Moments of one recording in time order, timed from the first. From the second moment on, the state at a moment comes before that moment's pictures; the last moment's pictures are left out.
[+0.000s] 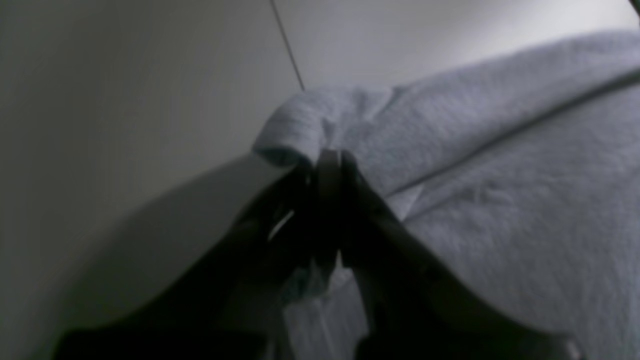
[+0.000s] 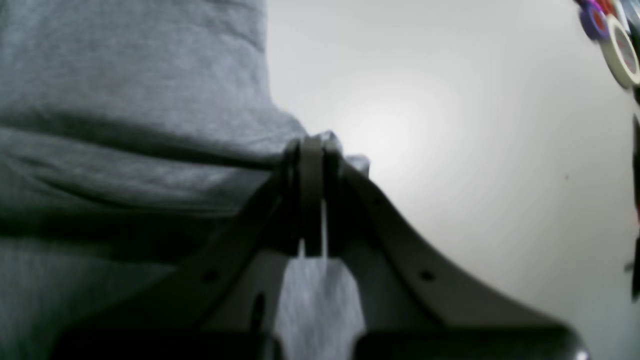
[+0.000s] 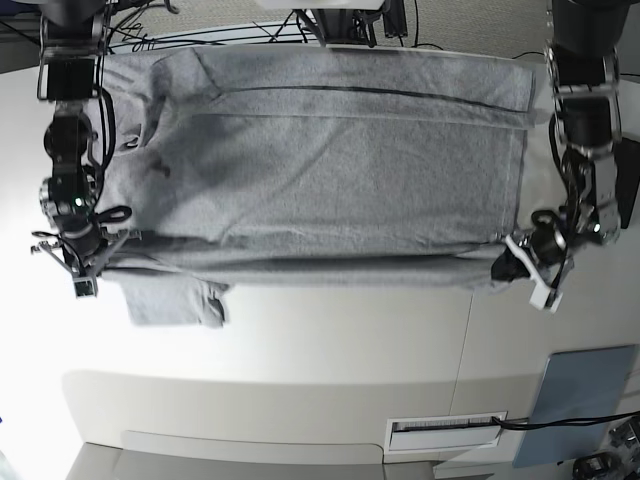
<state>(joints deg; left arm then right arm) -18.1 -25.1 -5.5 54.1 -29.3 -41.8 31.4 6.2 28.0 5.4 79.1 2.8 7.9 -33.5</state>
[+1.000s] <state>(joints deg) 8.0 -25.0 -21.1 74.8 -37.0 -43.1 33.9 -16.9 28.2 19.4 109.7 4.8 12.2 -40.8</state>
